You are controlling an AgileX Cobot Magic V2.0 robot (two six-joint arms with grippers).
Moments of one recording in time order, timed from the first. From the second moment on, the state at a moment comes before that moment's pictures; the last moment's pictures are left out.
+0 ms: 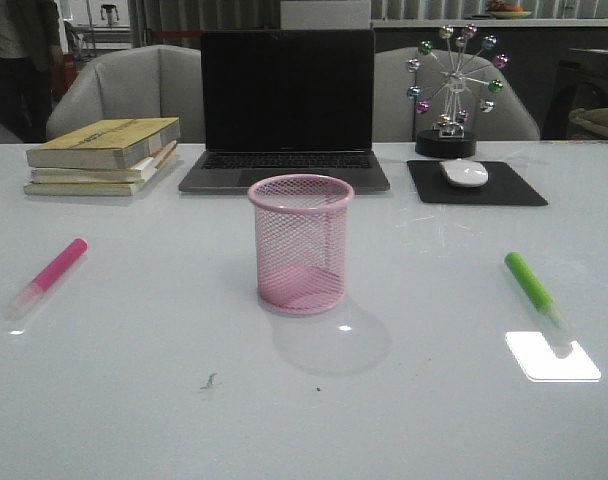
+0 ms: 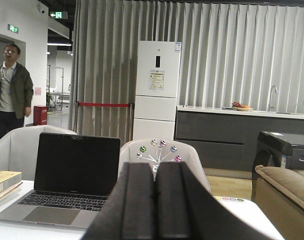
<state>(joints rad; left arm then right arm) -0.10 0.00 -0.33 -0.09 -0.10 0.12 0.03 0.01 -0.37 -0.03 0.12 0.03</state>
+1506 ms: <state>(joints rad) -0.10 0.80 -0.54 -0.17 0.04 0.12 0.04 0.87 -0.59 0.03 0.46 0.03</state>
